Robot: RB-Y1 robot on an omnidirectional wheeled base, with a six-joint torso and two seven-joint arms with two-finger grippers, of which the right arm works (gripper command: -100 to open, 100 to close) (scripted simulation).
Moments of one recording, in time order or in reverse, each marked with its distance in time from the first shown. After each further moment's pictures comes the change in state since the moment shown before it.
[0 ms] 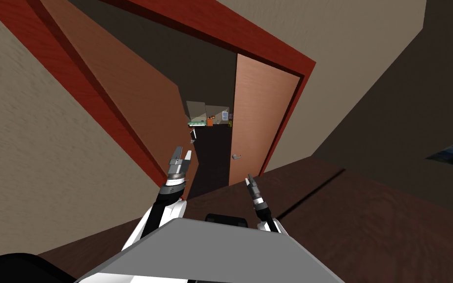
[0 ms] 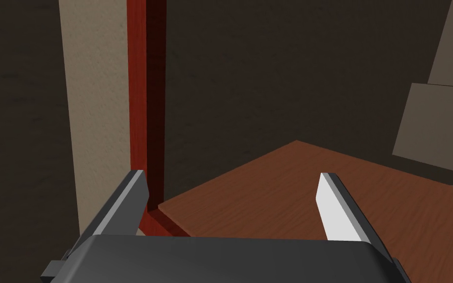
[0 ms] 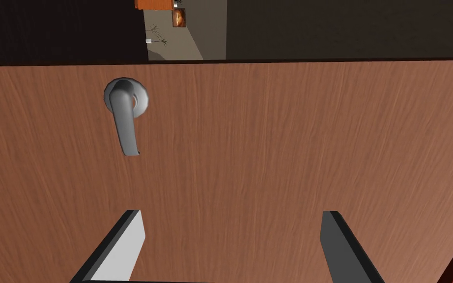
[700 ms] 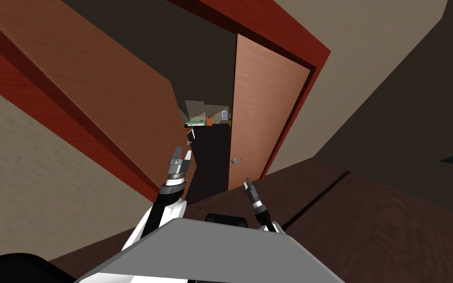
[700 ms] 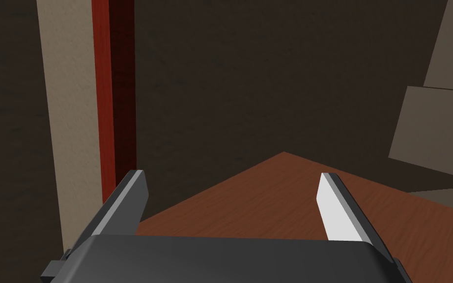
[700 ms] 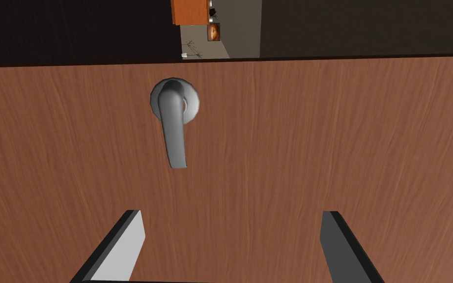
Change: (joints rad) arm -0.041 -0.021 0.046 0.146 0.007 -0.019 -0.038
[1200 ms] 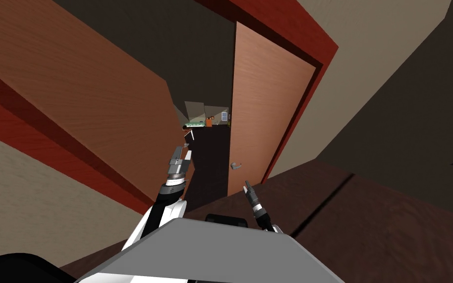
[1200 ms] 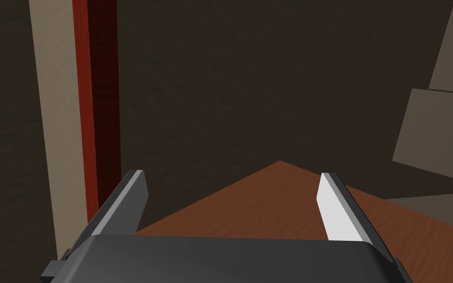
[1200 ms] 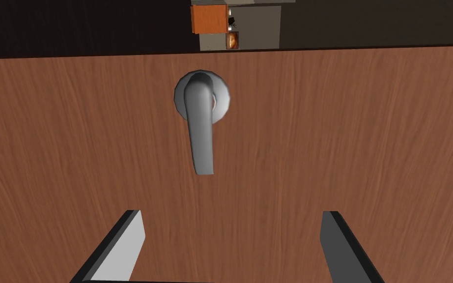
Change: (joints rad) arm -0.021 -0.017 0.034 0.101 0.005 -0.018 -0.027
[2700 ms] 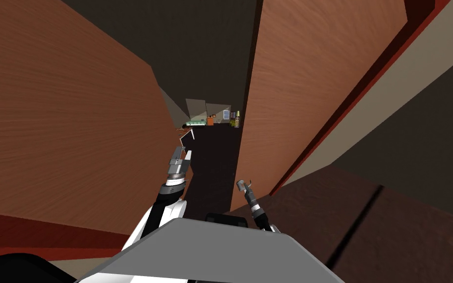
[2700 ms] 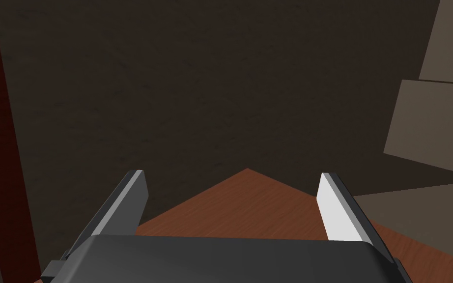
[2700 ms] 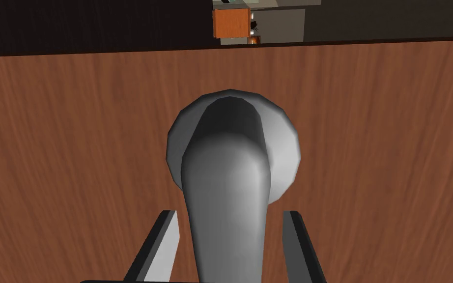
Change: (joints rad) arm -0.048 0.038 -0.003 0.120 -0.001 -0.015 0.013
